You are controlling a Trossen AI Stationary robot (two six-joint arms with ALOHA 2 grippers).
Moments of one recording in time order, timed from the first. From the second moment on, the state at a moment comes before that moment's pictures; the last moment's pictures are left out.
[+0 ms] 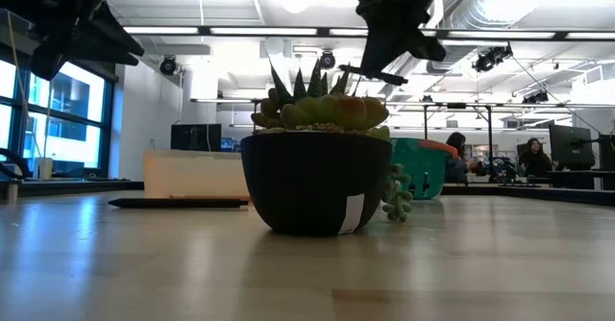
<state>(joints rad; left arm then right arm) -0.51 0.66 0.52 -0.81 -1.14 -1.42 -0.07 1.53 1.33 -0.79 0.10 0.83</state>
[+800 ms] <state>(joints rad) -0.51 0.66 0.52 -0.81 -1.20 -1.44 -0.32 1.52 1.33 -0.90 0.10 0.49</state>
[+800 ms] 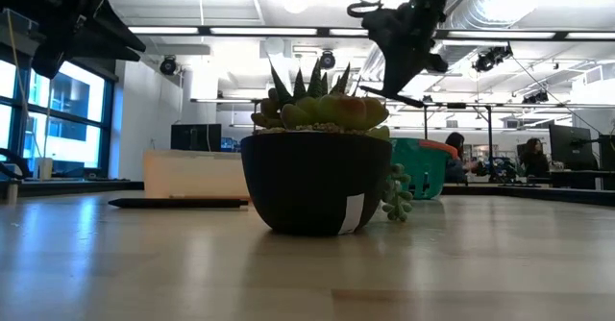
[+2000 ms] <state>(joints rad) -0.51 0.66 0.52 -0.81 -1.23 -1.48 -0.62 1.62 1.33 -0.79 0.05 -0.18</state>
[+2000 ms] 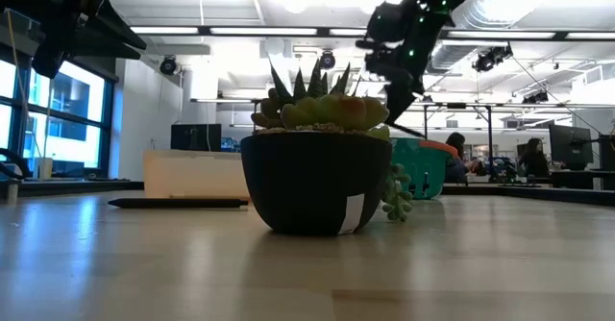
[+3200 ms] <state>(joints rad) -0.51 0.66 0.52 -0.81 -1.25 -1.48 -0.61 1.87 1.33 -0.80 0.01 -0.44</state>
